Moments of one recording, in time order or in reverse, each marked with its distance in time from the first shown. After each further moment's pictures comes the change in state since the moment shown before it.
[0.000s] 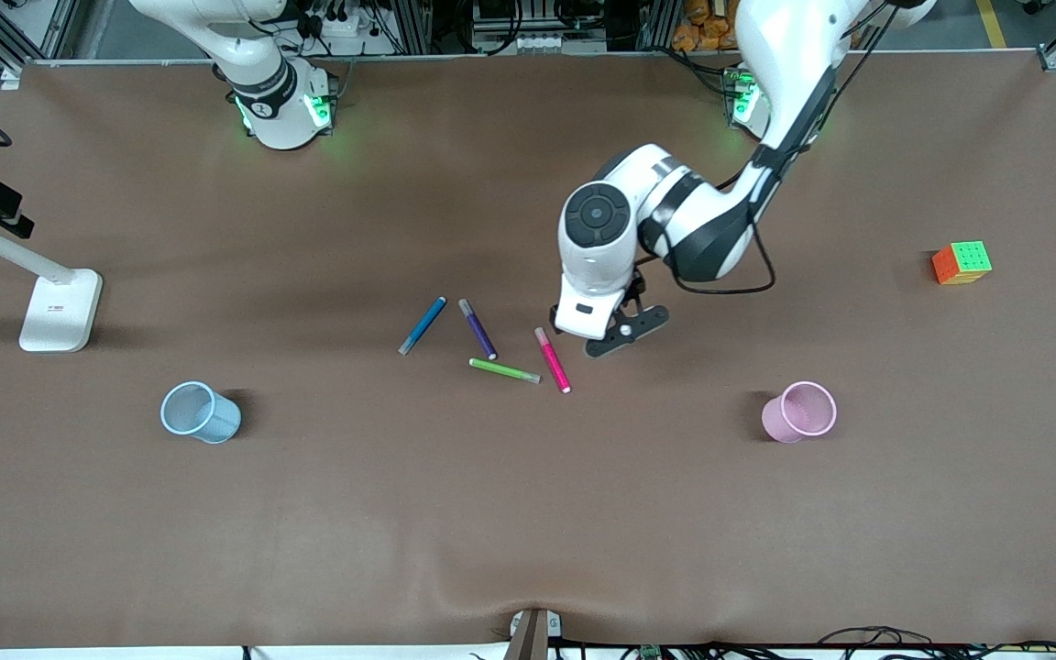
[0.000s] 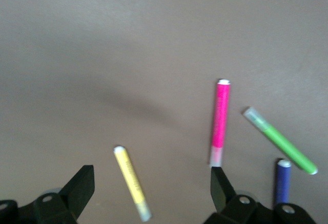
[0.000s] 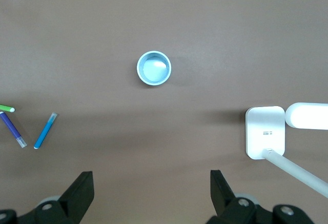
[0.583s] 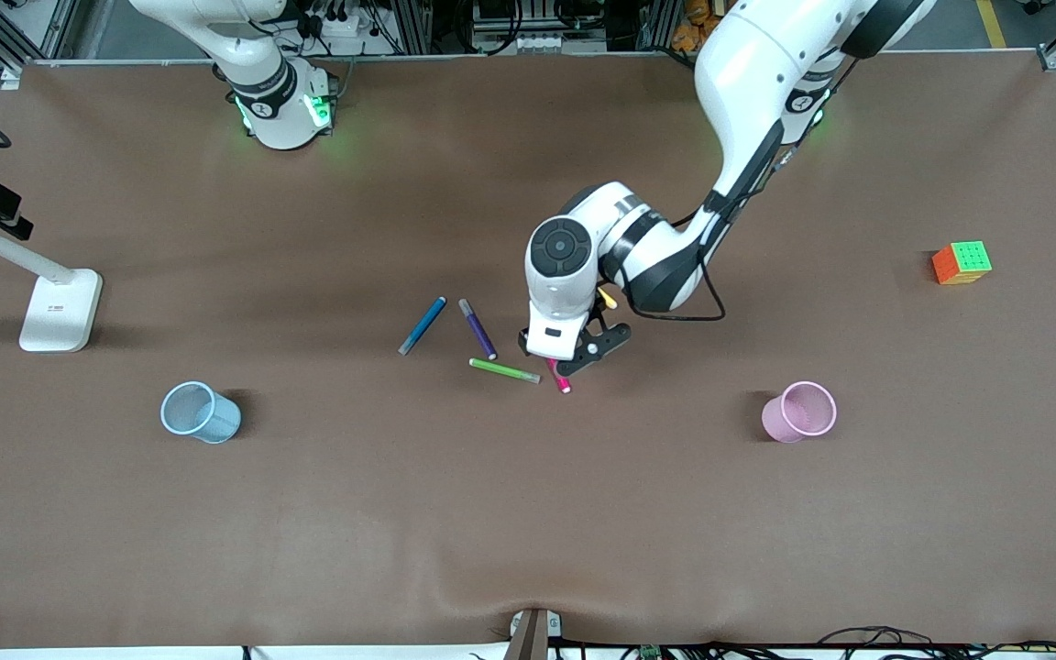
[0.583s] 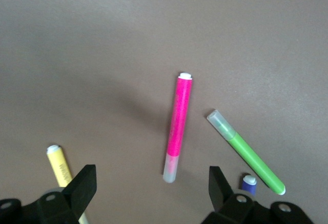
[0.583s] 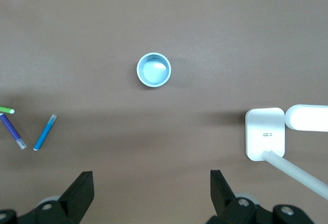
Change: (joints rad) left arm -0.051 0.183 0.008 0.143 0.002 0.071 -0.098; right arm -0.001 0.002 0.000 0.000 0.000 0.007 0.000
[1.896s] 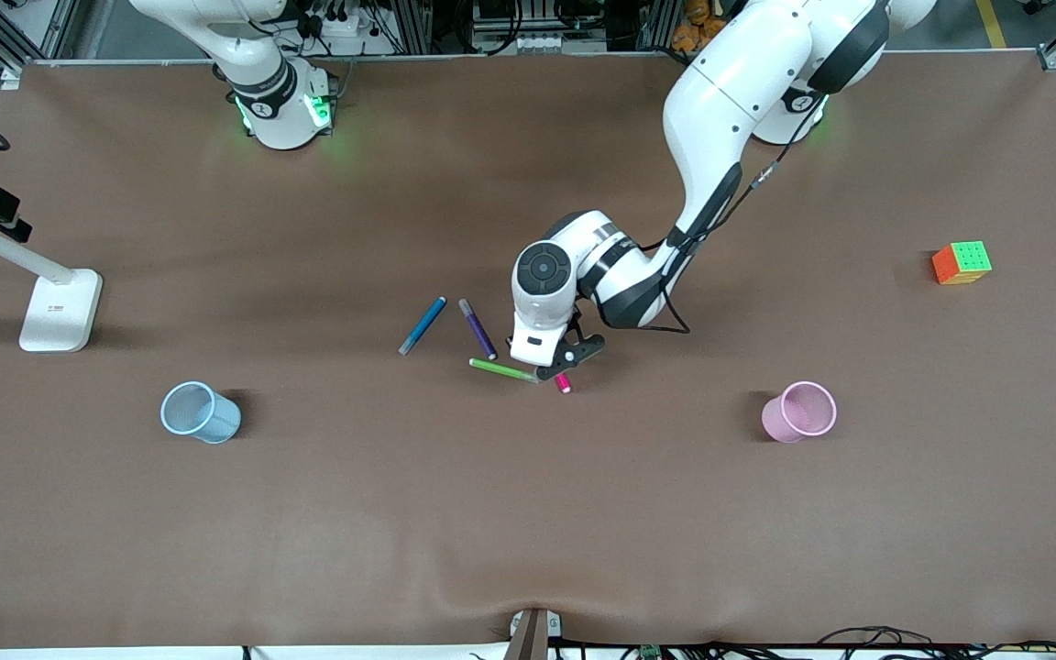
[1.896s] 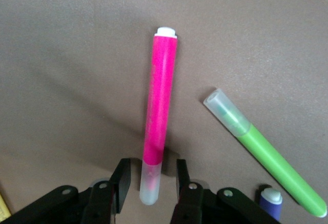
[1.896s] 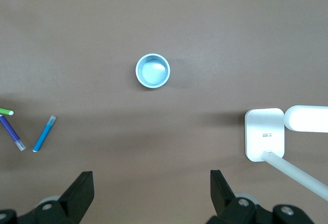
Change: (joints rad) left arm -0.036 0.127 0.003 0.006 0.000 0.132 -0.007; right arm -0.003 0.003 -0.001 0.000 0.000 0.005 0.000
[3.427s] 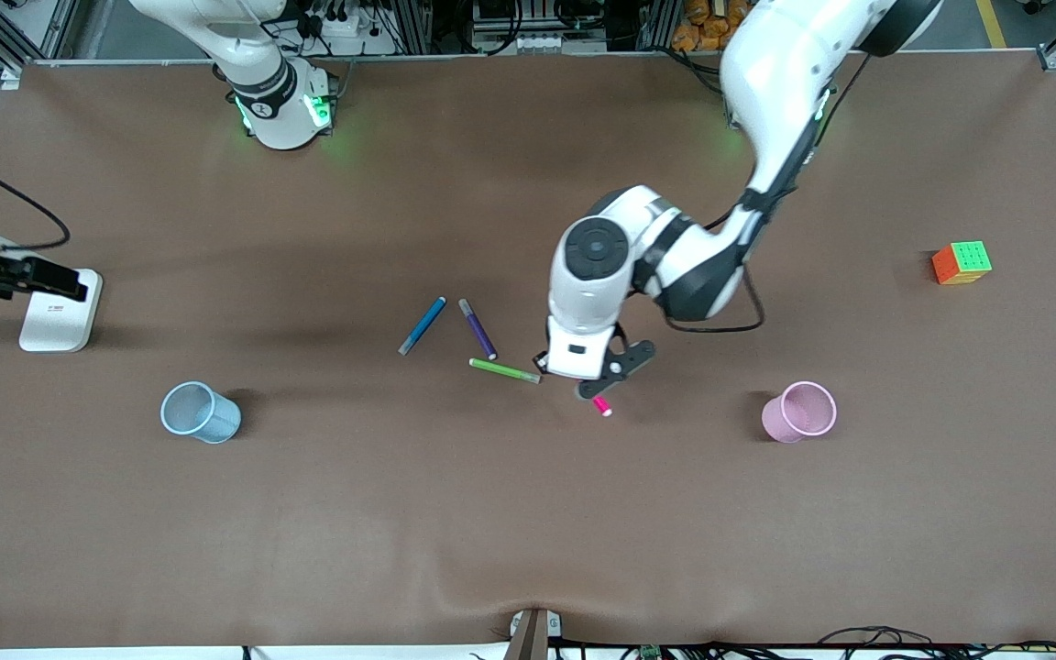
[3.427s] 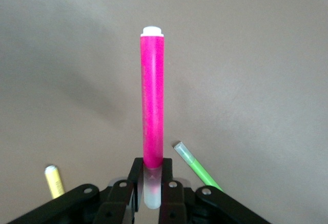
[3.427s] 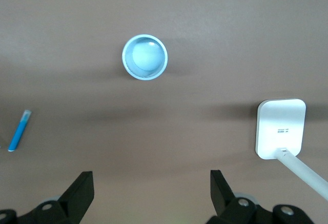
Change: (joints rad) left arm 0.133 -0.214 -0.013 0.048 -0.047 -0.158 0.045; right arm -0.015 0.218 -0.001 0.009 0.000 0.029 0.001
